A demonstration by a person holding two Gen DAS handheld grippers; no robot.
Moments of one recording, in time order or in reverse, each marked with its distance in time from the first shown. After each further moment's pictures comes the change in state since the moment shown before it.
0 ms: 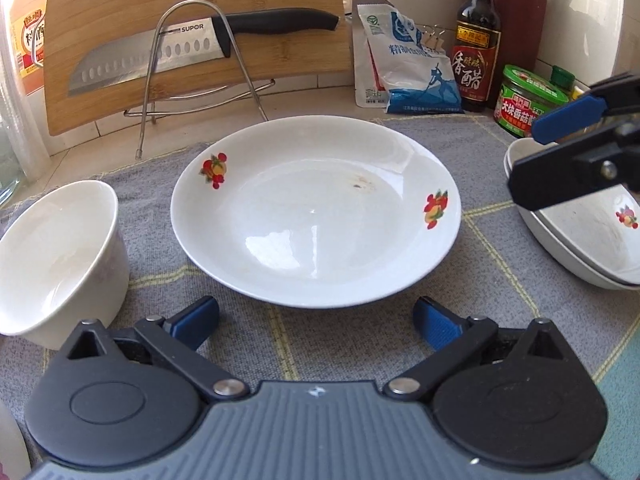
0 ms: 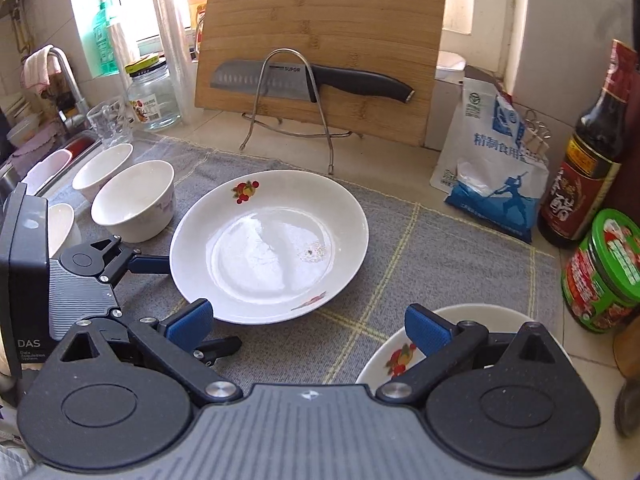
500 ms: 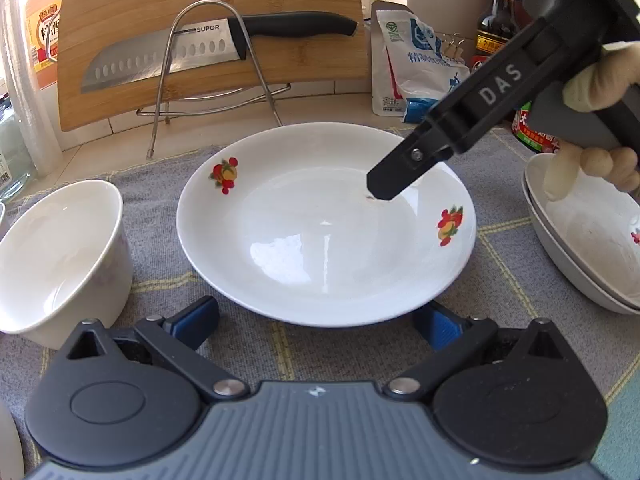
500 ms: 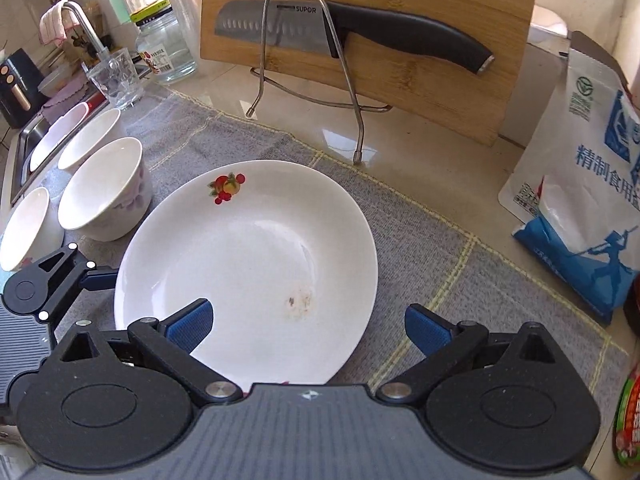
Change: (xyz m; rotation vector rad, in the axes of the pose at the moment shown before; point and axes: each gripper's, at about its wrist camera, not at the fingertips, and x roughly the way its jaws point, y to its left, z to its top) left arm 0.005 -0.001 0.004 -0.037 -0.014 0.034; right arm 0.103 -0.039 0.061 -0.116 0.199 0.186
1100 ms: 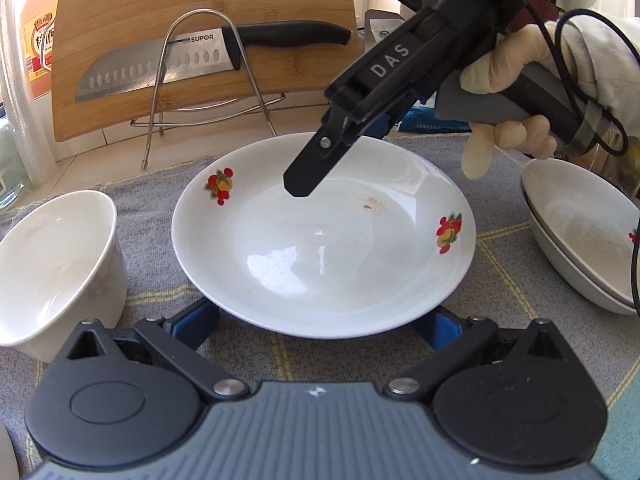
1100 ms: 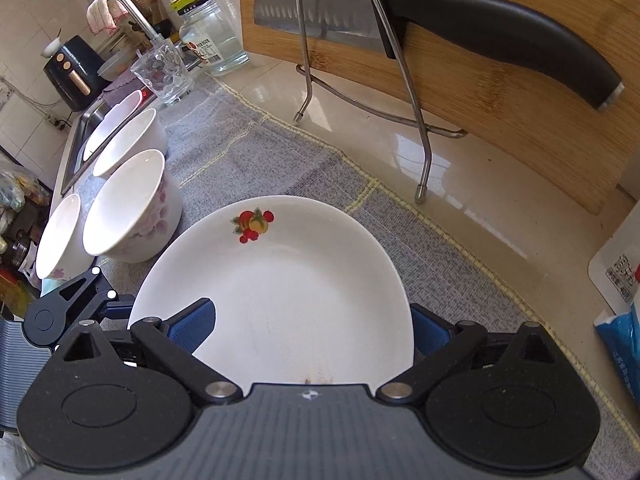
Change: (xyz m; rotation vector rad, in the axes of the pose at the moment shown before) left arm -0.001 0.000 -0.002 0.020 -0.040 -0.023; right arm 0.037 -0.021 0.046 -0.059 0.047 0.232
